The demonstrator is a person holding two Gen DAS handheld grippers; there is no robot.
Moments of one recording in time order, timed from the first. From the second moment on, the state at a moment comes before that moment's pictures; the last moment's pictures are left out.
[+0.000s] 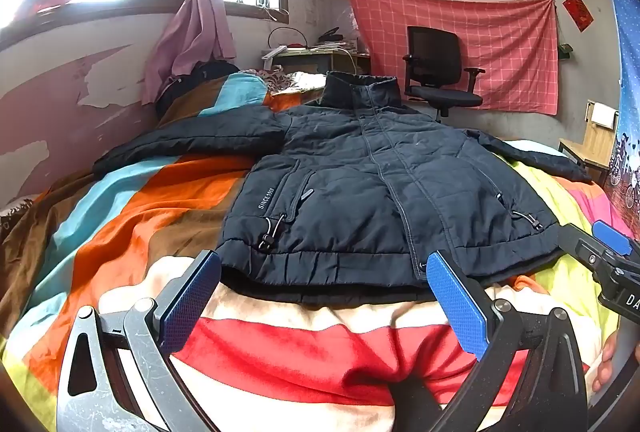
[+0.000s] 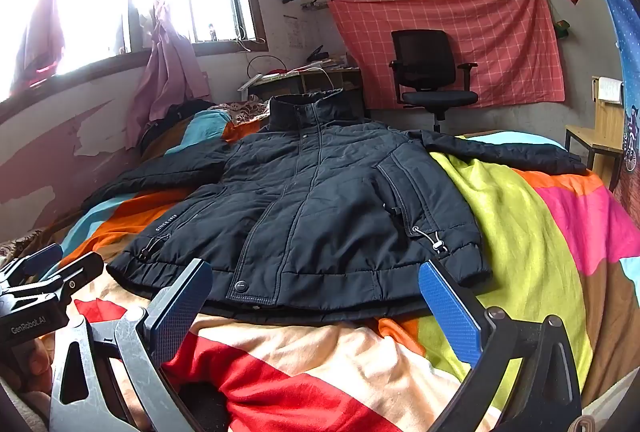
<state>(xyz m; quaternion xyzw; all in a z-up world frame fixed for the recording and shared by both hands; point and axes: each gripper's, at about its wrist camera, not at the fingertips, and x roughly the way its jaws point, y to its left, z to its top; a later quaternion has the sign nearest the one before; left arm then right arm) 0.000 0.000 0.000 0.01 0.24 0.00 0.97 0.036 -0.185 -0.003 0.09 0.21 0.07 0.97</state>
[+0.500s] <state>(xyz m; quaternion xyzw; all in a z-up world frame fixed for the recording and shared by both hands) 0.000 0.000 0.000 0.02 0.24 0.00 0.97 0.036 -0.185 -0.003 0.09 0.21 0.07 0.97</state>
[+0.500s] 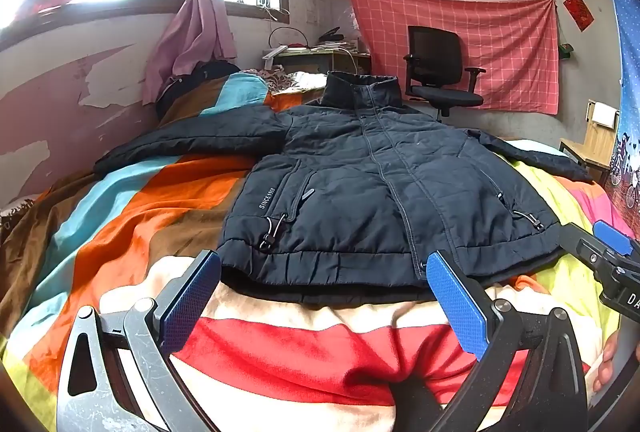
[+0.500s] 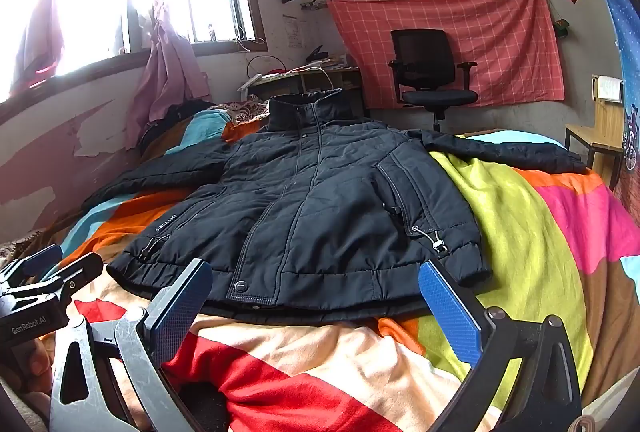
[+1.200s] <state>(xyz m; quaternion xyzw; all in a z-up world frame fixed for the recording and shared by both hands) 0.000 0.000 0.000 0.02 0.24 0.00 0.97 0.034 -0.187 -0.002 0.09 0.21 0.07 0.97</state>
